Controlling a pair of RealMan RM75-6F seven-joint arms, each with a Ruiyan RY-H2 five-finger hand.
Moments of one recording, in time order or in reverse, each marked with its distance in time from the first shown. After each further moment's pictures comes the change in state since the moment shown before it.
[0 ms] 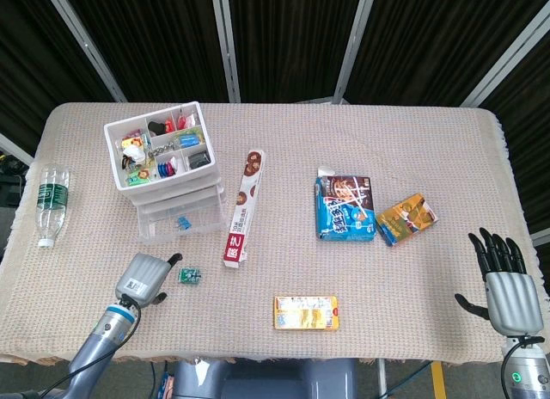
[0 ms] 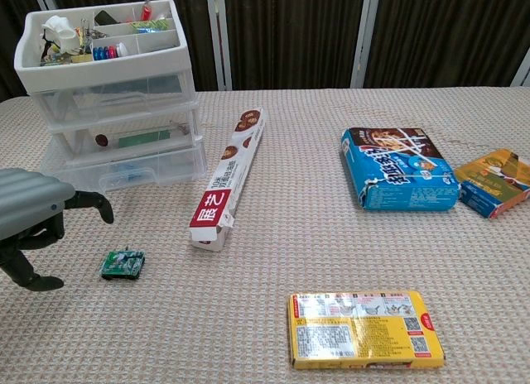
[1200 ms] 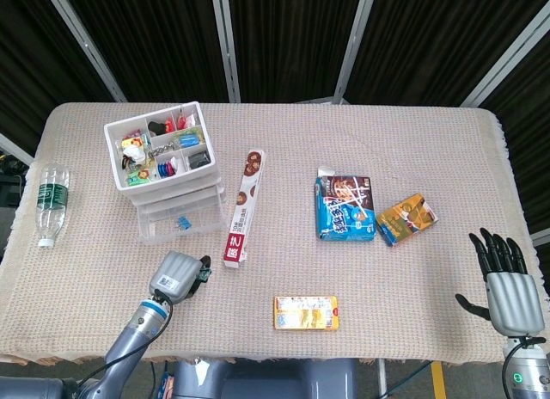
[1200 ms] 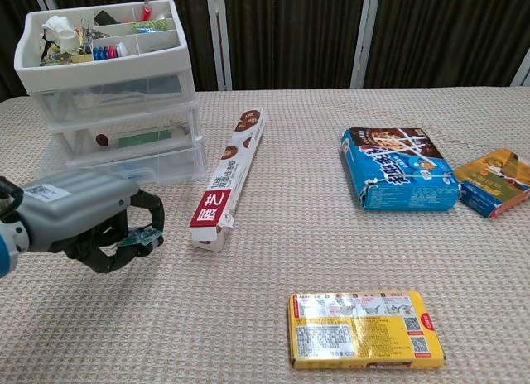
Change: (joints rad) left arm -0.091 -0.122 -0.028 -0.012 -0.043 0.030 0.004; right arm -0.001 0.002 0.000 0.004 -0.004 0.003 0.009
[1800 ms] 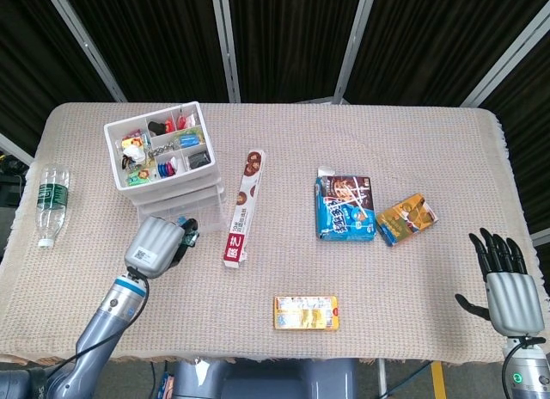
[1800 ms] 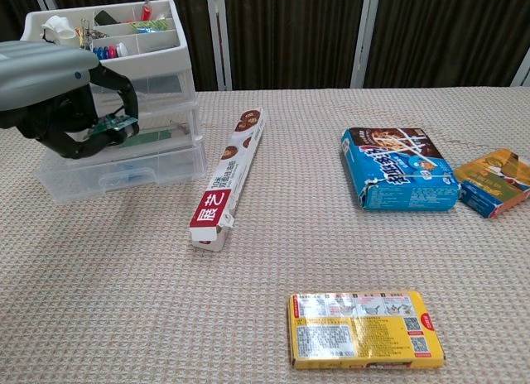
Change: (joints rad) left arm -0.042 0.214 -0.117 -0.140 0.025 0.062 0.001; right arm -0.001 -0.001 0.000 -0.003 0.001 0.001 -0.003
